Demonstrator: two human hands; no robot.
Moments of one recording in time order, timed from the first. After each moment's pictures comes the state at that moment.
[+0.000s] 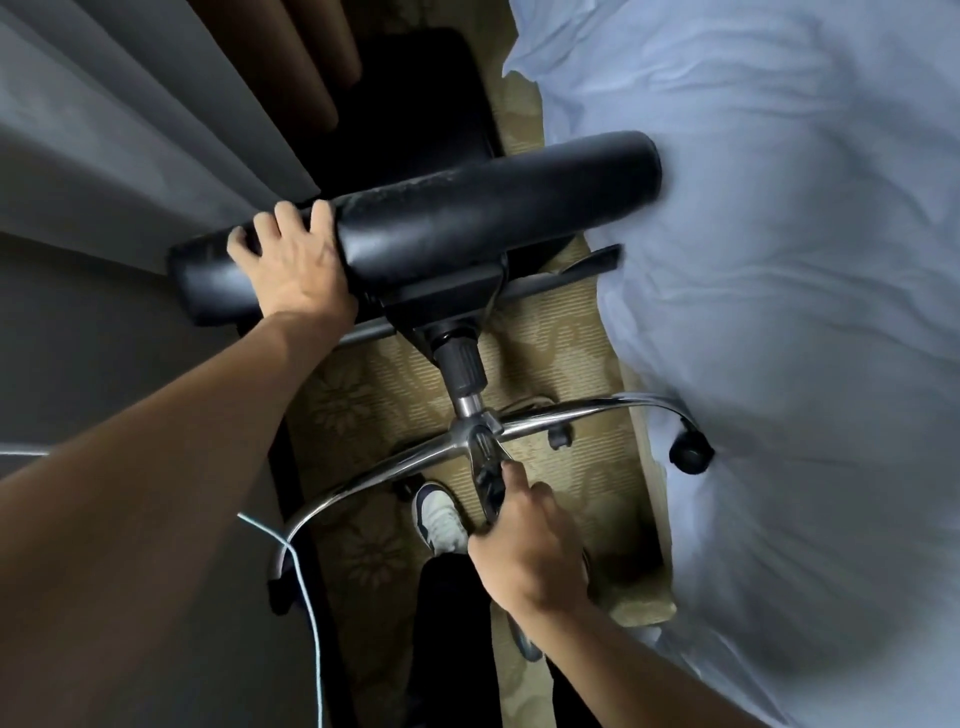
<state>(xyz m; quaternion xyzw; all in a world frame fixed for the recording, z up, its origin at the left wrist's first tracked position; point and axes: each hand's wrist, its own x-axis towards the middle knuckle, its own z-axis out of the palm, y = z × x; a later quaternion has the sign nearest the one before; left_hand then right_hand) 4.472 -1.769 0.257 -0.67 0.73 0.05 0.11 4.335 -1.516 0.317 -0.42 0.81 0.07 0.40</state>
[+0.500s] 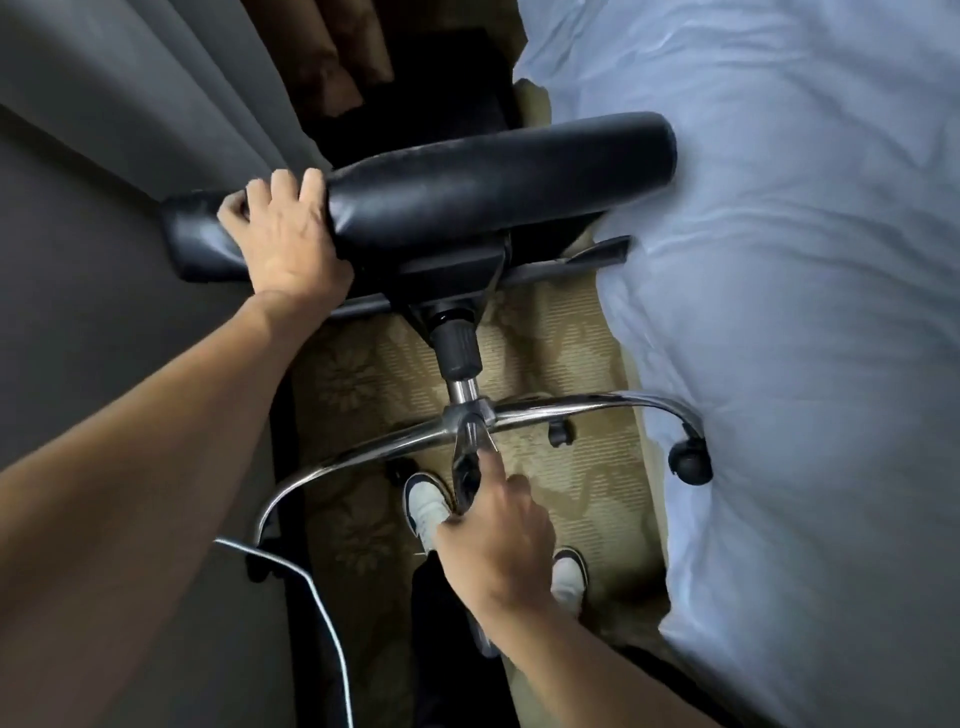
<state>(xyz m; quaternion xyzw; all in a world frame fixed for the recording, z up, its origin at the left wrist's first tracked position) 4.460 -1.670 0.290 -0.69 0.73 -0.02 -0.02 4.327 -1.413 0.306 -0.45 0.81 -0.06 0.38</state>
